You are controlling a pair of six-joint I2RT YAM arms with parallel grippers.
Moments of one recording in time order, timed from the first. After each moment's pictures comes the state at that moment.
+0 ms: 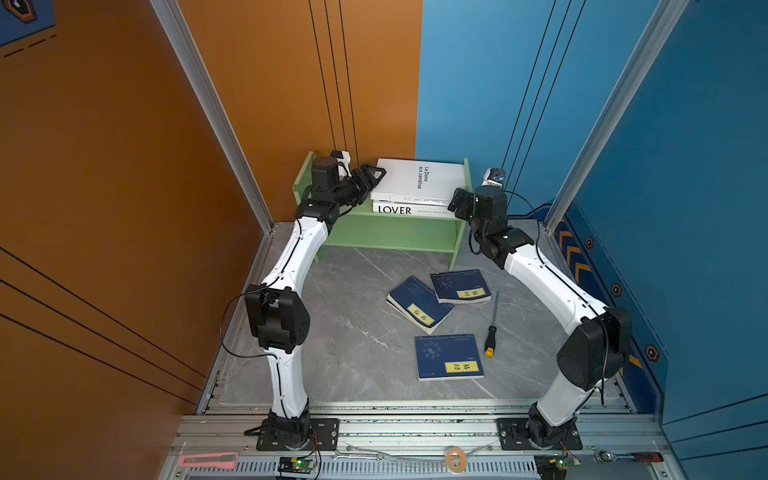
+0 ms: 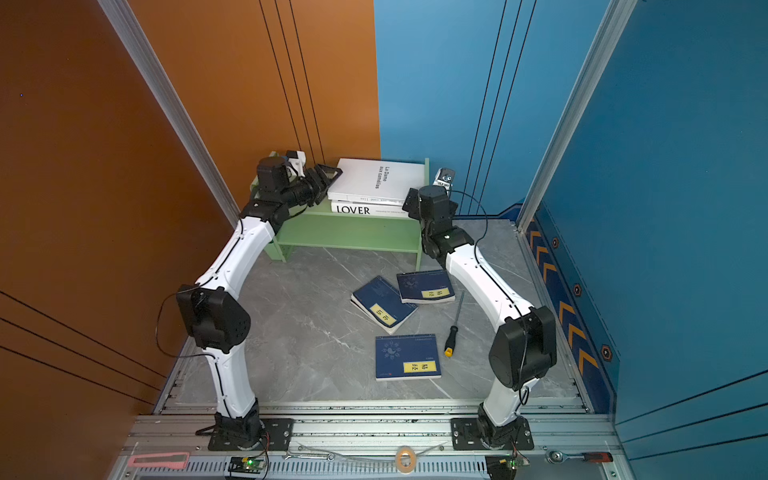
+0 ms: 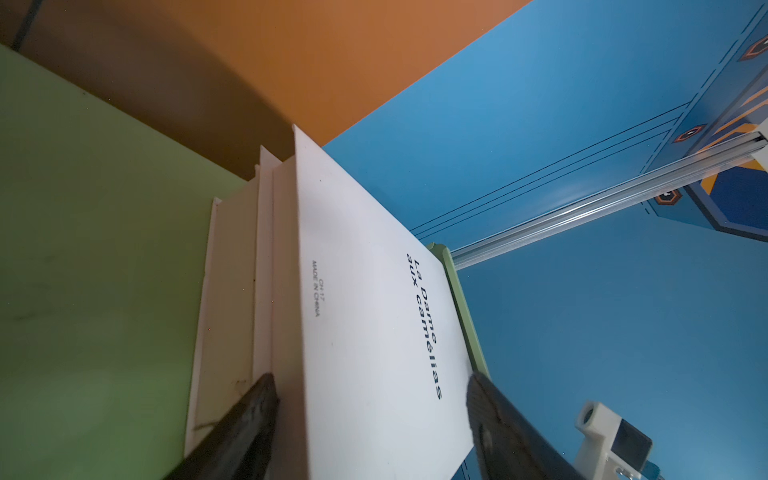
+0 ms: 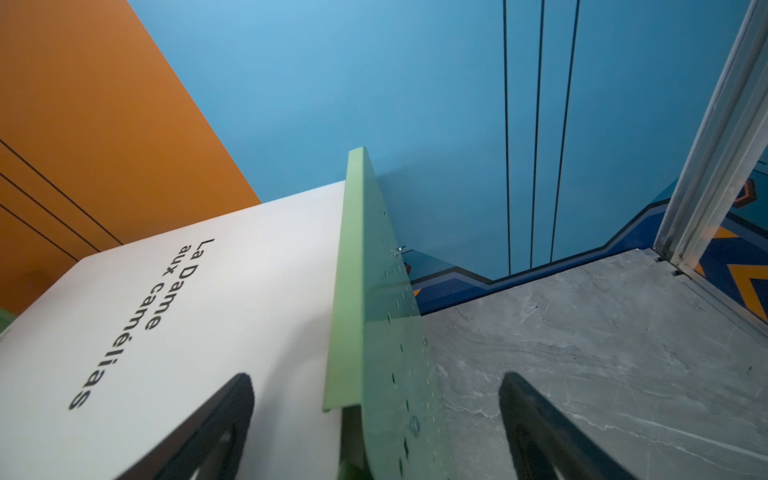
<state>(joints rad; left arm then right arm) -0.19 2.01 2.09 -0.24 0.52 -0.94 0.41 1.72 1.64 -0.15 0.43 0.43</state>
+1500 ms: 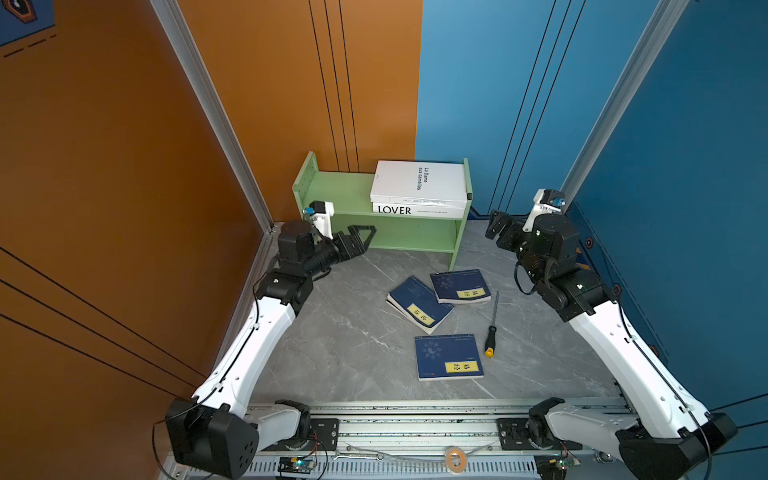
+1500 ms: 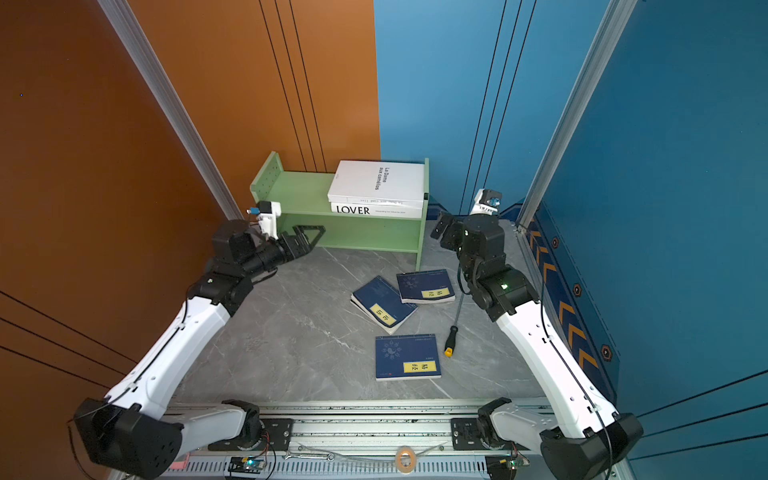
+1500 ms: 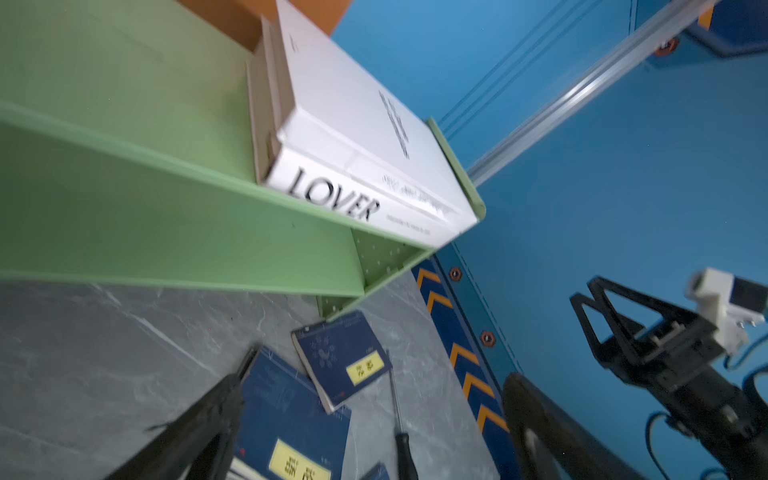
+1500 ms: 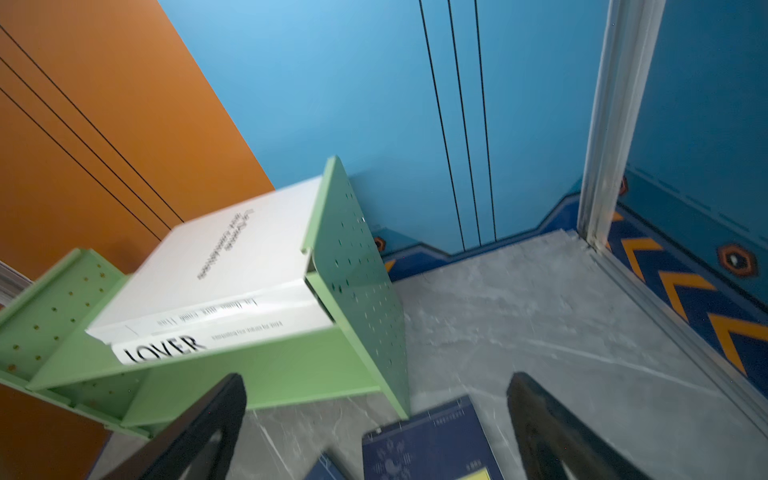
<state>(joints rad) -0.28 1.17 1.10 -0.17 0.44 -0.66 0.40 1.15 1.30 -0.44 0.37 0.48</state>
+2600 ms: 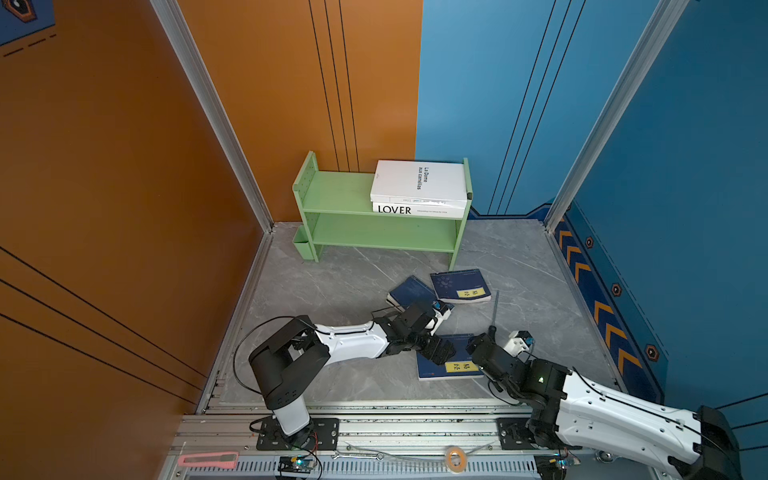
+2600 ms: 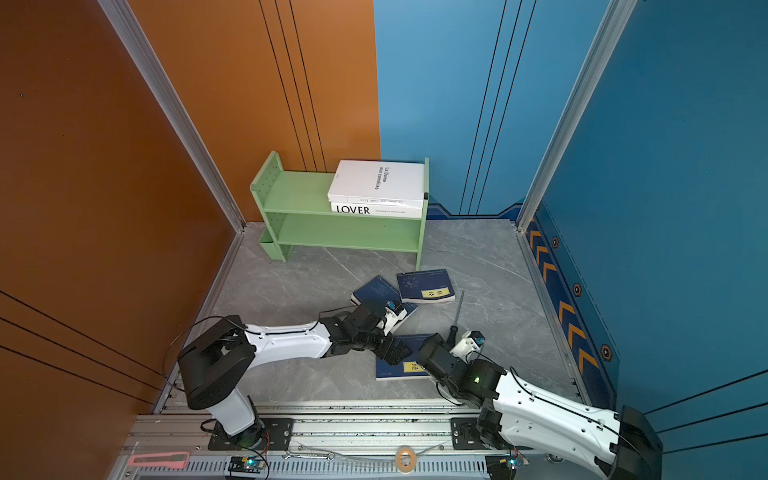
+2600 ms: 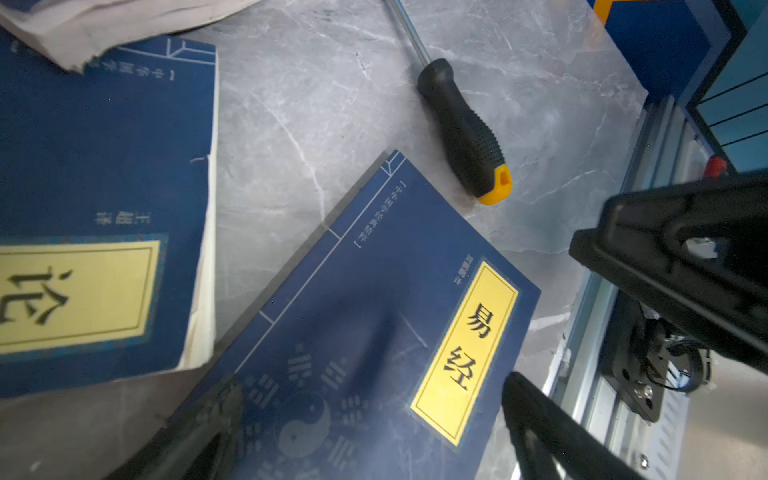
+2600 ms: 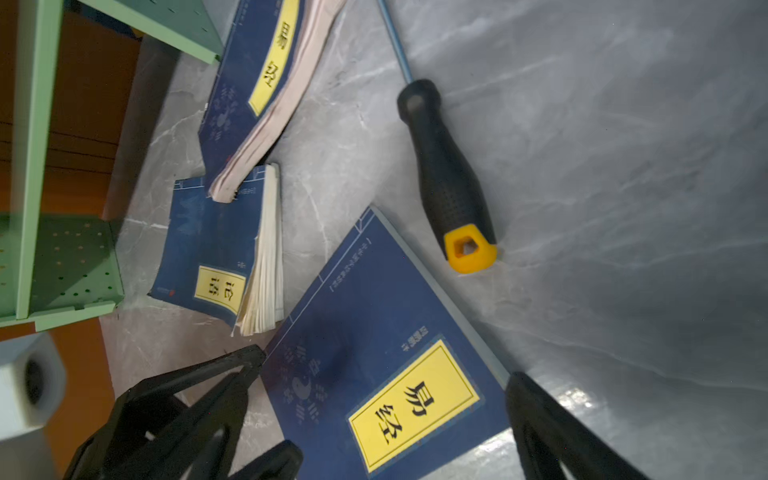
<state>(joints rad) -0.95 1.71 0.92 -0.02 0.22 -0.36 1.02 0.81 0.45 -0.67 0.51 1.78</state>
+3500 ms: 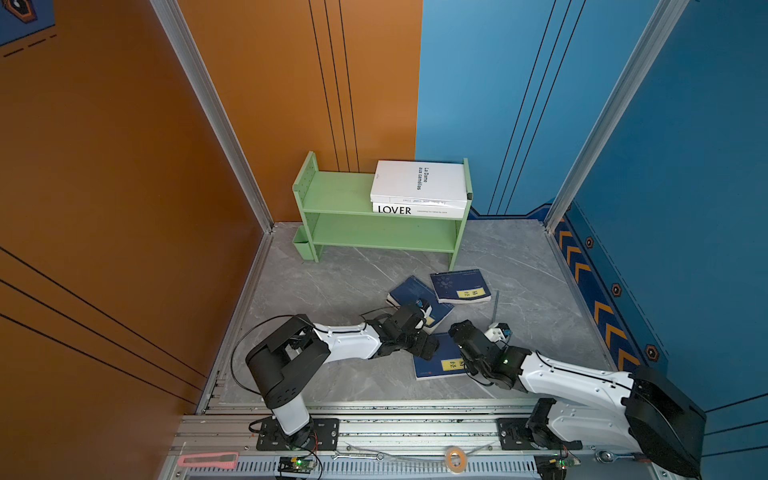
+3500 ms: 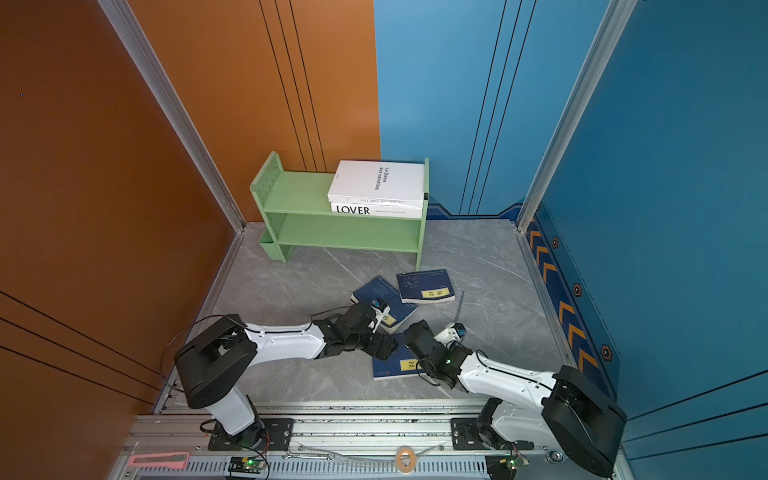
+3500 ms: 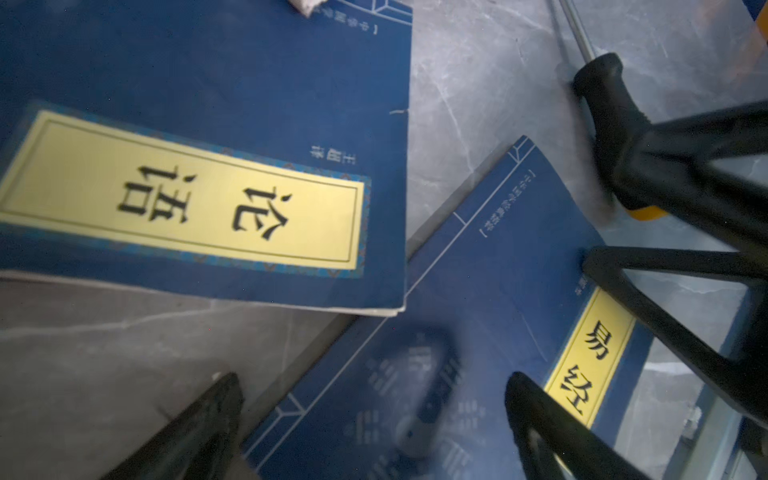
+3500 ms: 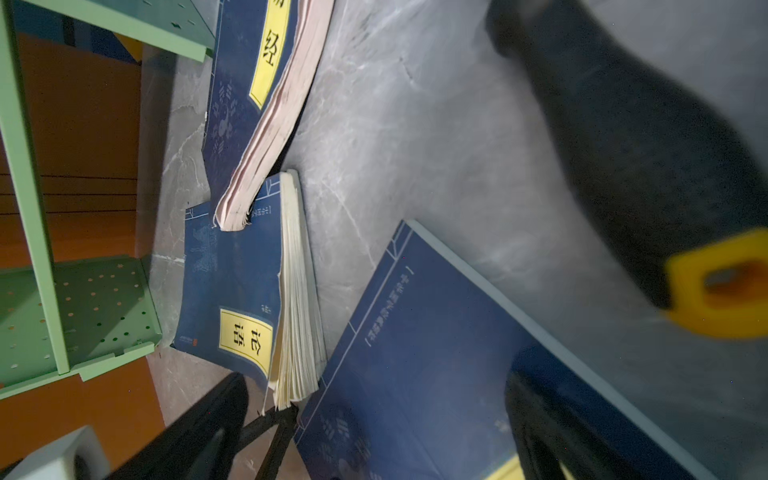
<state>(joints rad) -0.87 1.69 0.81 0.01 0.09 -0.42 0.87 1.22 0.48 -0.17 0.41 1.73</state>
